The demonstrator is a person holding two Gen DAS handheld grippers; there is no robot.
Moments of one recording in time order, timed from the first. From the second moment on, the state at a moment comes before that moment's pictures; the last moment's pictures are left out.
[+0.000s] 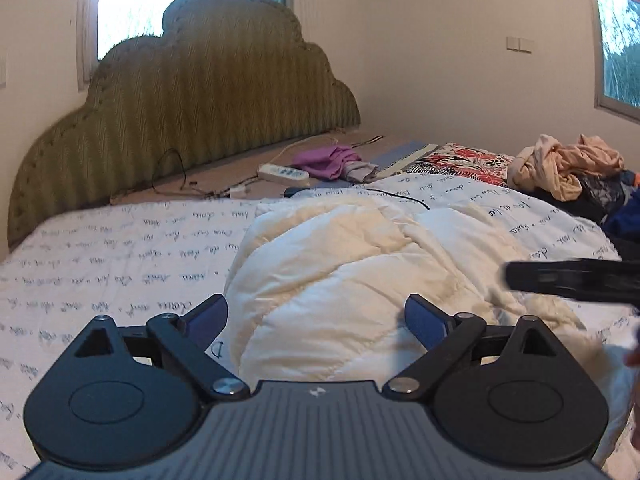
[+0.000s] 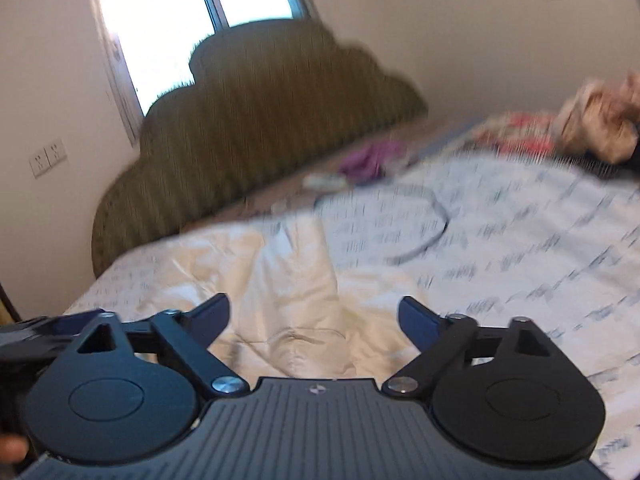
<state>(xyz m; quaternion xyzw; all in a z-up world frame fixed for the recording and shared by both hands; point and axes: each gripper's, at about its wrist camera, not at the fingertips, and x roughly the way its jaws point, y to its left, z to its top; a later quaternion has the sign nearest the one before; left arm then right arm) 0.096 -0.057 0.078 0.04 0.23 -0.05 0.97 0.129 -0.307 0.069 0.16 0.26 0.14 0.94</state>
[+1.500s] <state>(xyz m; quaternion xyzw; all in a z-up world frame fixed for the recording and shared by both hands) 0.129 -0.107 0.004 0.10 0.25 -0.08 0.96 0.143 -0.348 -0.041 0.18 0.33 0.02 0.93</state>
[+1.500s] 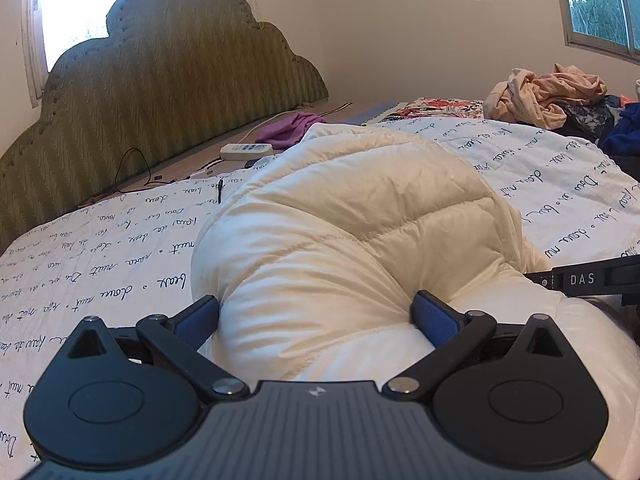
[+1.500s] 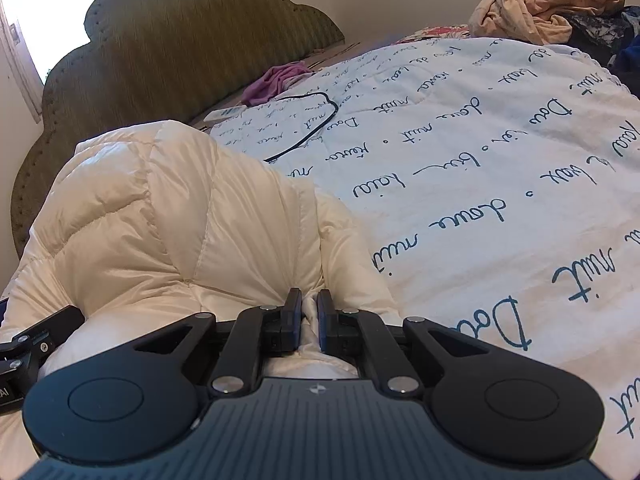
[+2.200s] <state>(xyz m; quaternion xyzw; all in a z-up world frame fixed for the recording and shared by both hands) 0.095 -0.036 0.028 -0.05 0.28 -0.15 0.95 0.111 -0.391 -0.017 0.22 0.36 0.09 0.90</state>
